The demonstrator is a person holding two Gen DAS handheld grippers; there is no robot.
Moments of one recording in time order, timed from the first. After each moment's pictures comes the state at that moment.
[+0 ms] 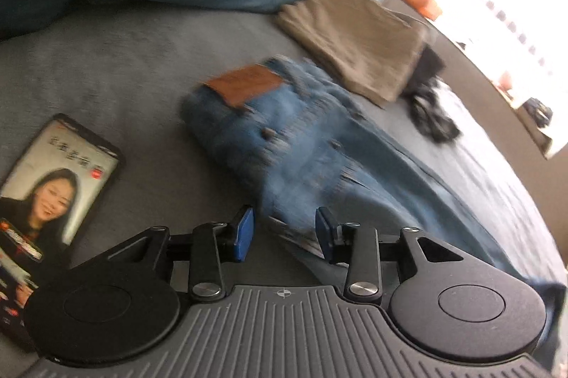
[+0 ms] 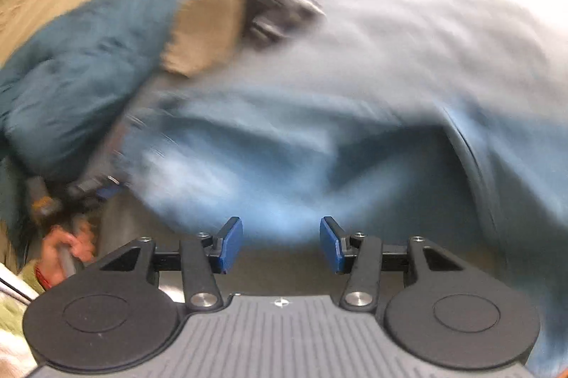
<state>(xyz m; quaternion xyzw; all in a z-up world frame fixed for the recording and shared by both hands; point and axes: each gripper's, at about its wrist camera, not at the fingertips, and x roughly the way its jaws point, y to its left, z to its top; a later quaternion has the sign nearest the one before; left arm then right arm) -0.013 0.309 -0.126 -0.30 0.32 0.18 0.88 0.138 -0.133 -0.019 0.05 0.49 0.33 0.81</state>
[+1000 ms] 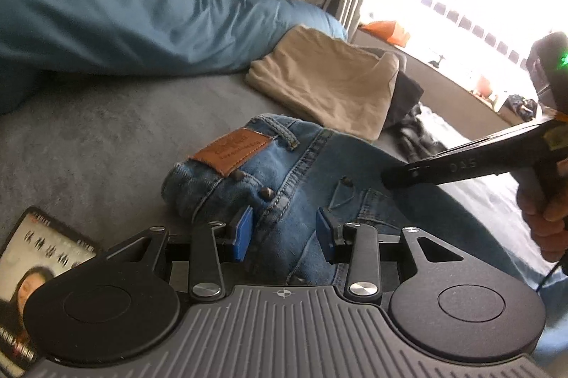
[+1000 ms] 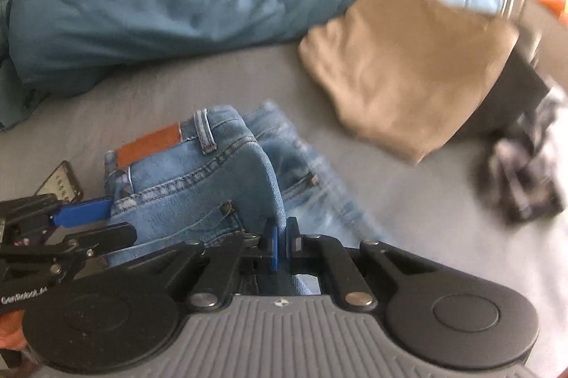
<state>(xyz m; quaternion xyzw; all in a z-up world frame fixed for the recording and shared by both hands) 0.011 0.319 -0.126 -0.22 0.24 0.17 0.93 0.201 0.216 -0.085 -0.23 0.38 0.47 0.76</state>
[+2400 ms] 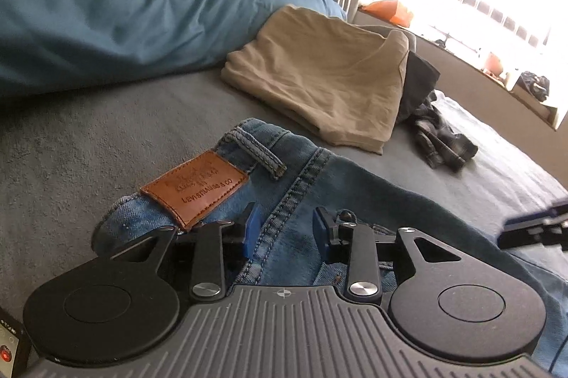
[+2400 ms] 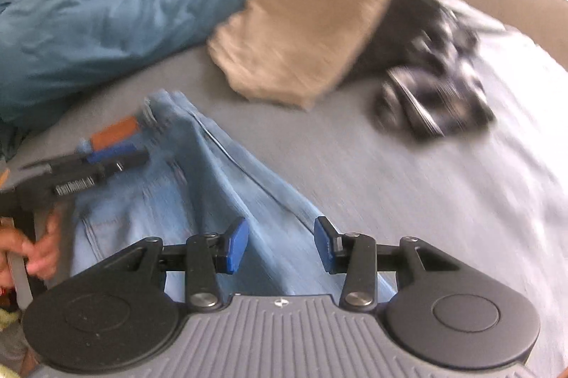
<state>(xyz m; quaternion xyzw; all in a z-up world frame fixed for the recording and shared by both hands) 0.094 0.324 -0.143 -0.19 0.27 0.18 0.93 0.253 0.098 -0.098 -0.15 0.44 0.43 0.78</state>
